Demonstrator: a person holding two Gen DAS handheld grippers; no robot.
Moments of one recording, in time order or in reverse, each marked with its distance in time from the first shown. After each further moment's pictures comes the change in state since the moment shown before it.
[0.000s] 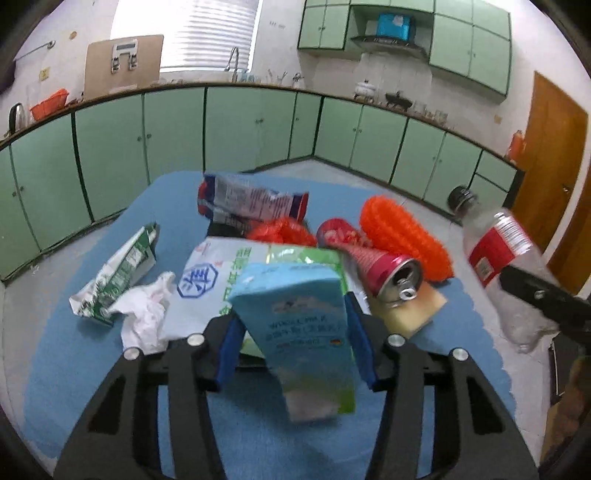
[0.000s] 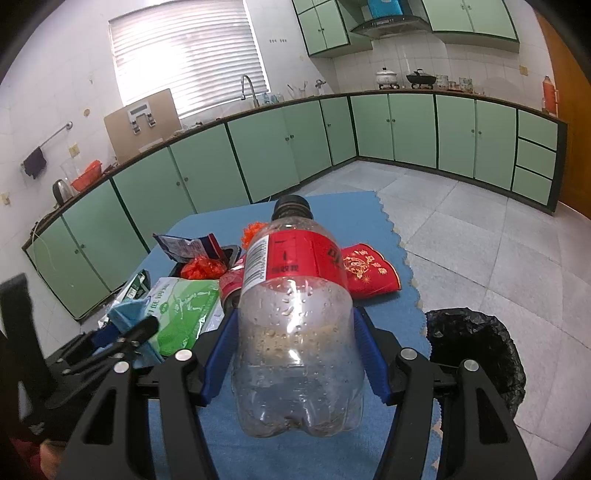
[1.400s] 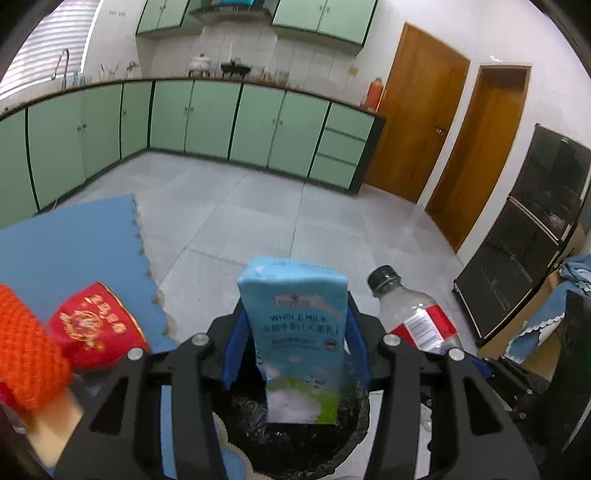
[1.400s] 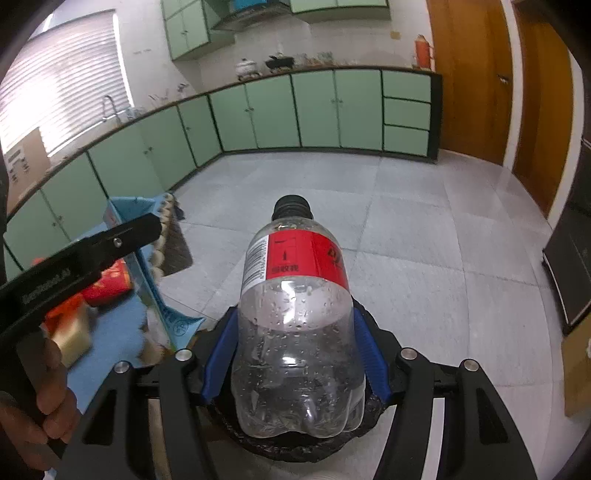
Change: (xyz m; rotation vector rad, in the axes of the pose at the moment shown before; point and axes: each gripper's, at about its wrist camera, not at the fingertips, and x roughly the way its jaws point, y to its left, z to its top) left arm 0.143 -0.297 0.022 0.247 0.137 -0.531; right arm -0.034 -0.233 -0.039 0.269 0.033 -0.426
